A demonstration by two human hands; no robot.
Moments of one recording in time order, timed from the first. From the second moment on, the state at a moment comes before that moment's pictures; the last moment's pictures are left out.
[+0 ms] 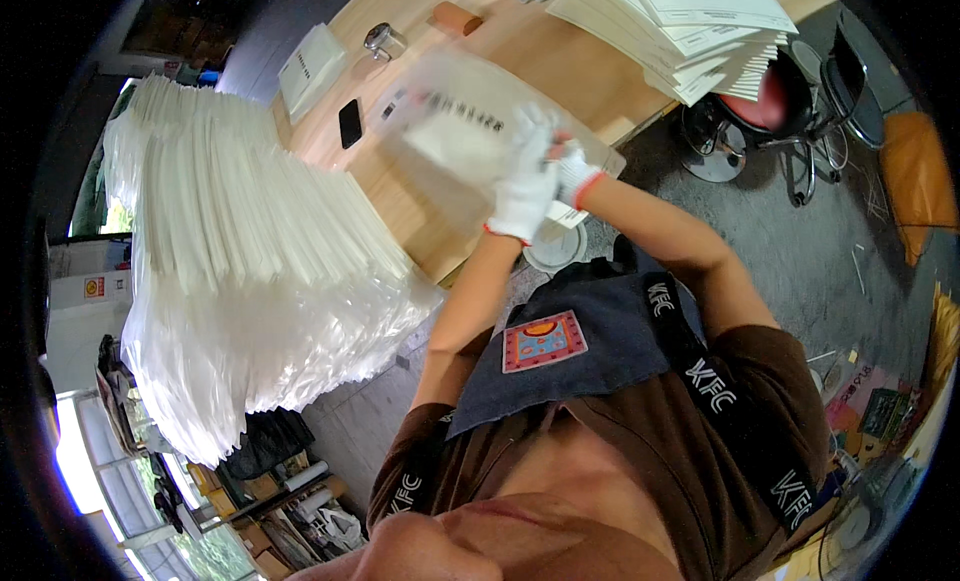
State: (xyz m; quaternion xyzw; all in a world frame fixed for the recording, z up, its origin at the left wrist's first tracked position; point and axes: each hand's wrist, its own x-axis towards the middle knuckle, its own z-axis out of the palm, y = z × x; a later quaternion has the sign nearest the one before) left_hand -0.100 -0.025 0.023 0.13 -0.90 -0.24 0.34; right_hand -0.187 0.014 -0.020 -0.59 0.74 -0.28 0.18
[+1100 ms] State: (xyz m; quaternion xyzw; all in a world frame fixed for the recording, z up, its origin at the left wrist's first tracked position) left_hand 0.153 0.056 -0.125 0.55 -0.49 -0.57 0.35; right_hand -0.222 0.151 -0.062 -0.57 0.77 -0.03 0.29
